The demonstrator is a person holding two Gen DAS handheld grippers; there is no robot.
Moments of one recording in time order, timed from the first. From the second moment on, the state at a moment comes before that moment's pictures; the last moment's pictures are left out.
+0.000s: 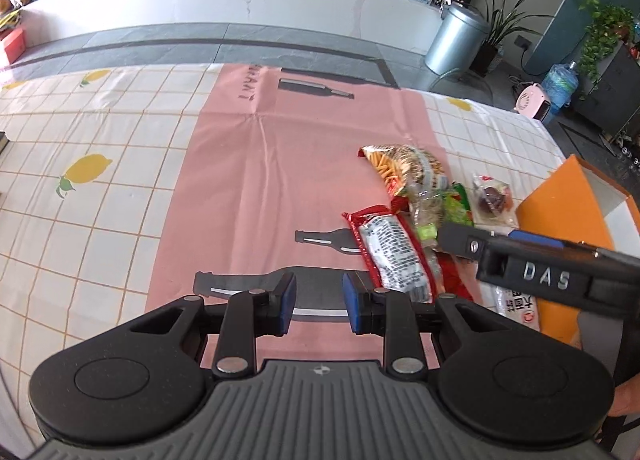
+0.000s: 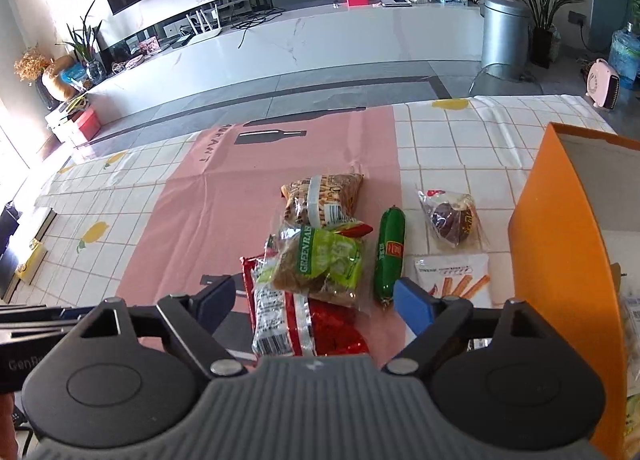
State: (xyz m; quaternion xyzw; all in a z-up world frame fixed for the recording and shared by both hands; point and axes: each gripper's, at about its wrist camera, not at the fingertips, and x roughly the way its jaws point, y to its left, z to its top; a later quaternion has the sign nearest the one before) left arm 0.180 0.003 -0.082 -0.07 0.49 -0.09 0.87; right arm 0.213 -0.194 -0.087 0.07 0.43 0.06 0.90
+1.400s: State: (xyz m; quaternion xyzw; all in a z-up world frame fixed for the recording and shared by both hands) left arm 0.199 -0.090 -0.115 -0.05 0.49 -0.12 0.86; right arm 0.203 -0.256 -0.090 0.13 0.42 0.02 0.90
